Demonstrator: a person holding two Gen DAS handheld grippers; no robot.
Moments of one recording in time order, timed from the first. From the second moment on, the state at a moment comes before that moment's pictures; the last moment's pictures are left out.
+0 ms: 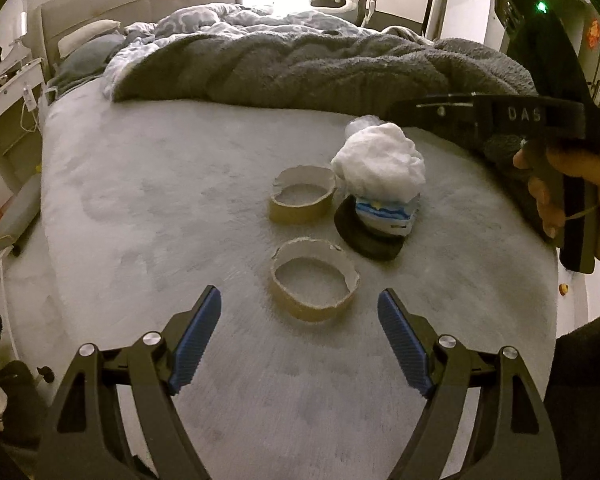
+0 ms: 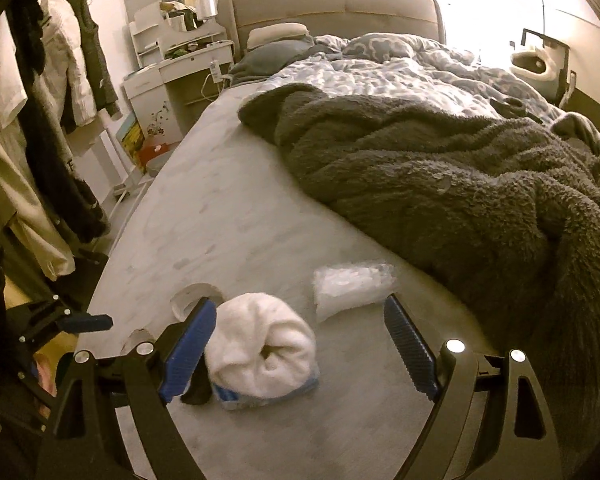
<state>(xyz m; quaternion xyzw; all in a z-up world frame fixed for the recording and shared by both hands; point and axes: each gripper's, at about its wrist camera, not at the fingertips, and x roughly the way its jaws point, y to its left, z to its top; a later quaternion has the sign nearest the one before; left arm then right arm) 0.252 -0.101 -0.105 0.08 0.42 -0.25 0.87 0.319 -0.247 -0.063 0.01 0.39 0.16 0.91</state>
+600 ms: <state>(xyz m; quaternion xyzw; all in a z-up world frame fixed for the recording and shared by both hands) 0.274 -0.115 -0.118 0.08 0.45 -0.25 0.85 0.350 -0.268 -0.079 0.01 0.41 0.15 0.90</state>
